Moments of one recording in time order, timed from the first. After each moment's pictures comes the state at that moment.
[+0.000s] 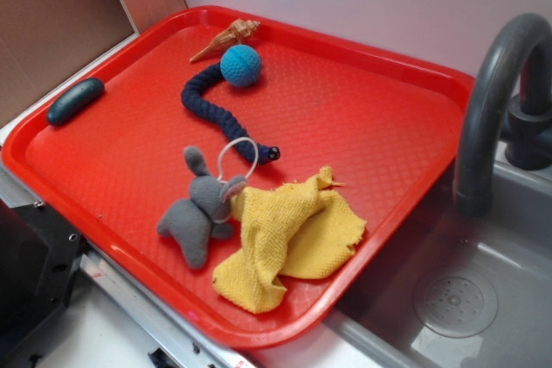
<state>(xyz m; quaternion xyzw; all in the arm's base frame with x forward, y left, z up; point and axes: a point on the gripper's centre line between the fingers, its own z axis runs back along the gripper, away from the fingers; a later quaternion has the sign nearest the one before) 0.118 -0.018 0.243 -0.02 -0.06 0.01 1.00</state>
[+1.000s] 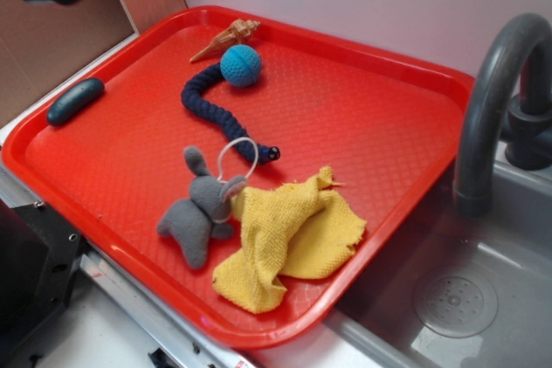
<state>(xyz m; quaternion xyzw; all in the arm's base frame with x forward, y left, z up) 0.142 -0.061 0.214 -0.03 -0.12 0.14 0.98</state>
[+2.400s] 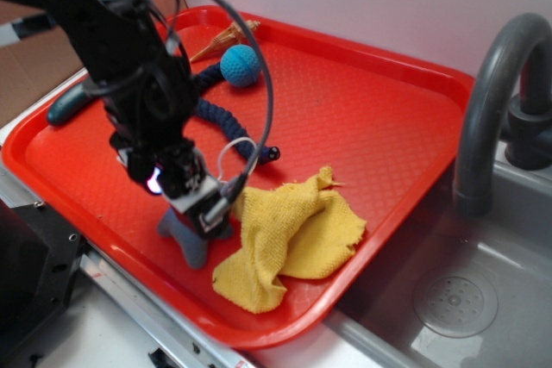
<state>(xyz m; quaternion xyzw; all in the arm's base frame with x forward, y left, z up) 0.149 -0.098 0.048 -0.07 0.01 0.01 1.00</state>
